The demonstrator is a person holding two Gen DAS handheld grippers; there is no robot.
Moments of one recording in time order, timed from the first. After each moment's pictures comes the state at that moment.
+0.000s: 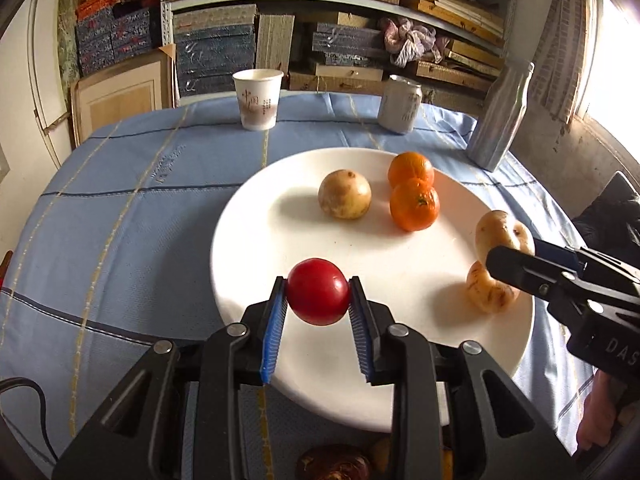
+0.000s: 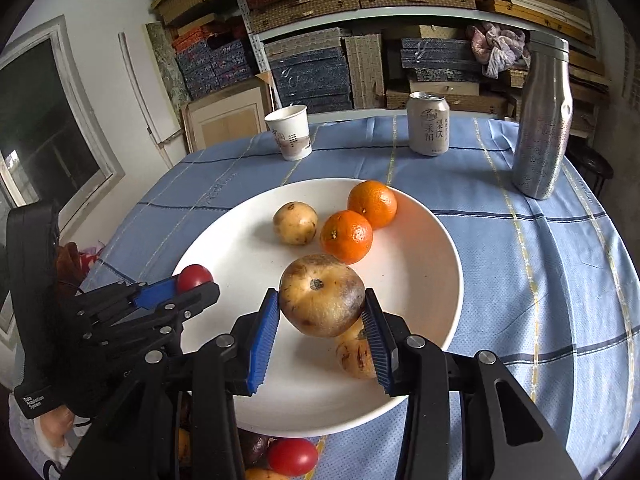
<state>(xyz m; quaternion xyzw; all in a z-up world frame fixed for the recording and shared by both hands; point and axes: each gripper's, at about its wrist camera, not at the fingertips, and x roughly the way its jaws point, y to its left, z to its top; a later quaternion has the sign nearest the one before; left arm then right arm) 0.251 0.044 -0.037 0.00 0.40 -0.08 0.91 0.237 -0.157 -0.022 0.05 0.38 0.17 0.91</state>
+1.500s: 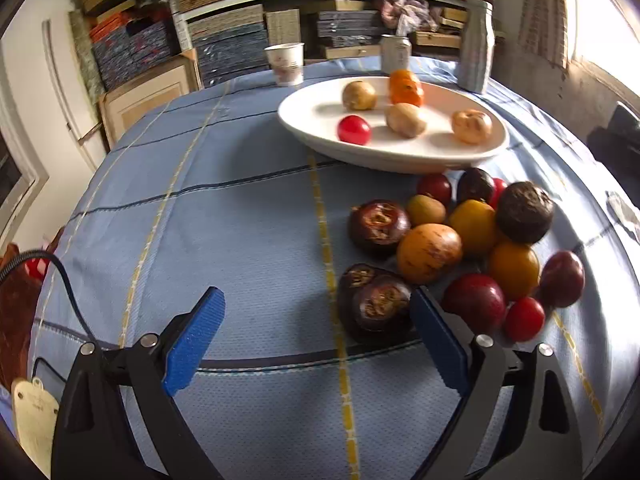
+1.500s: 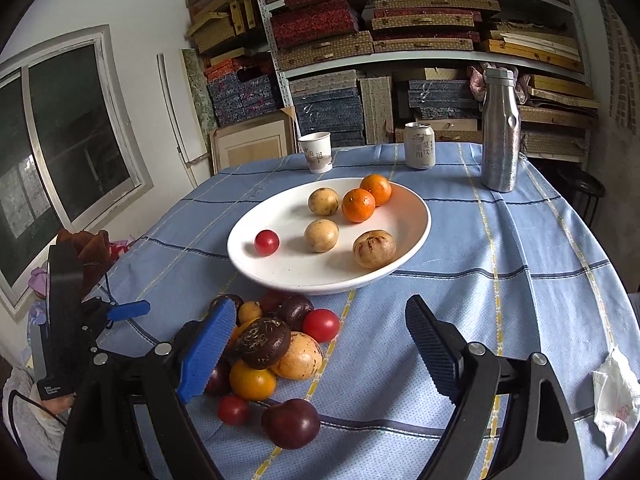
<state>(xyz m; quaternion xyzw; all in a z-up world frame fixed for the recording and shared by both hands) 0.091 0.071 -0.063 0.09 0.41 -0.04 0.91 0.095 -0.187 -0.012 0.05 0.30 0.19 0.93</state>
